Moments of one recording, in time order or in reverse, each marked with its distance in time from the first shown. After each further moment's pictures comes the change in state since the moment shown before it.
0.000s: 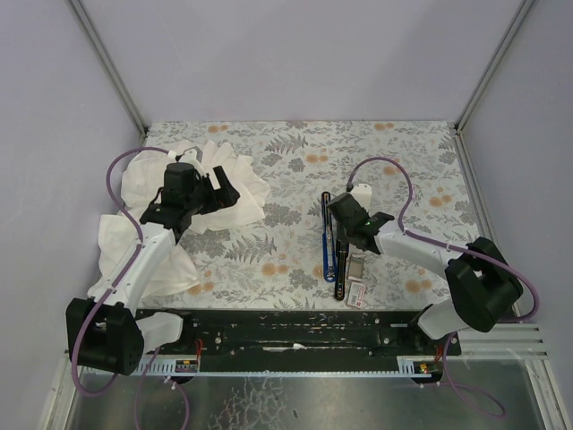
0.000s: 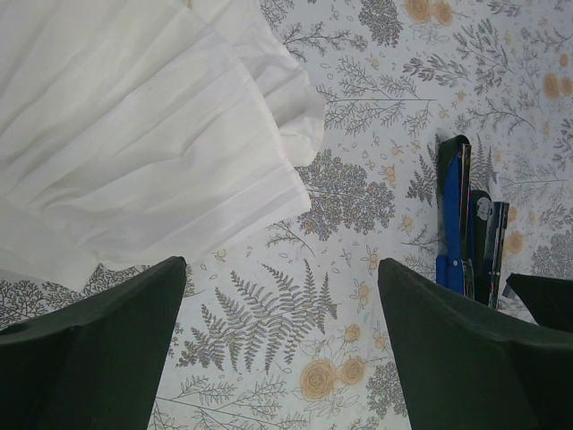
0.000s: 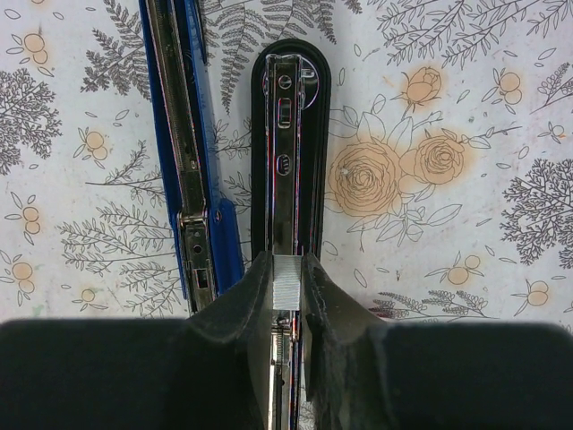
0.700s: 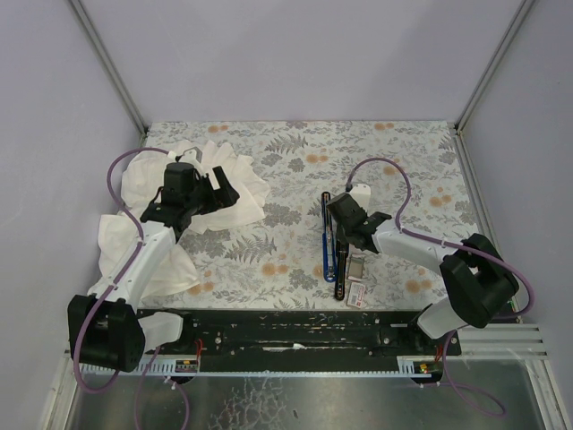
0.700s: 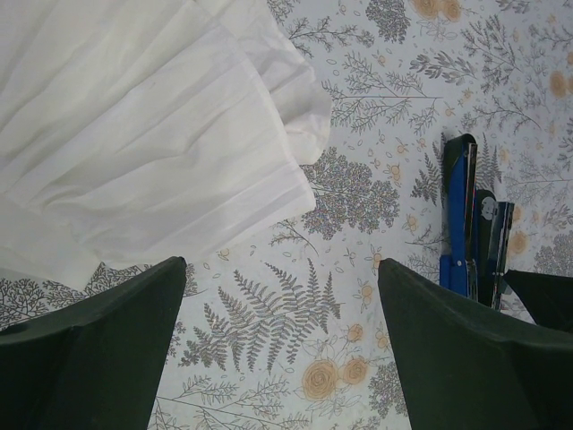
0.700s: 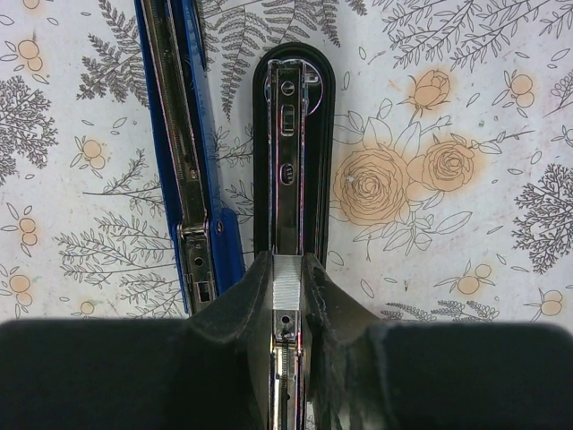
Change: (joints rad) left arm 0.013 0.016 0.000 0.000 0.012 0.000; right arm -0.005 0.034 0.000 0.028 -0.001 0.008
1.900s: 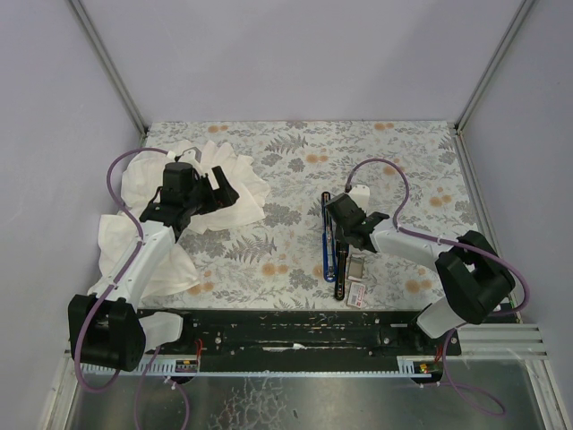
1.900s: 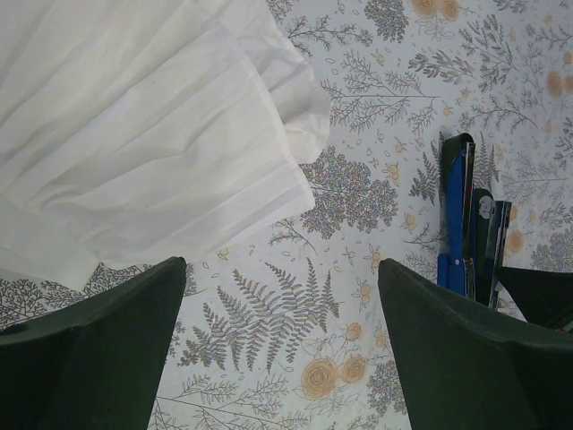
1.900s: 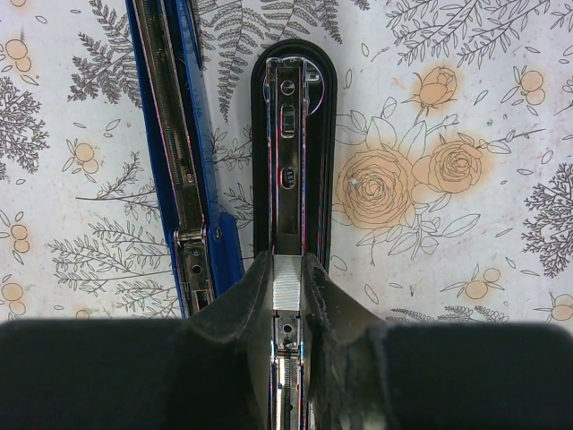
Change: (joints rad) left arm 0.011 0.003 0.000 0.000 0.019 0.000; right arm -0.002 0.026 -0.002 0.021 0.000 0.010
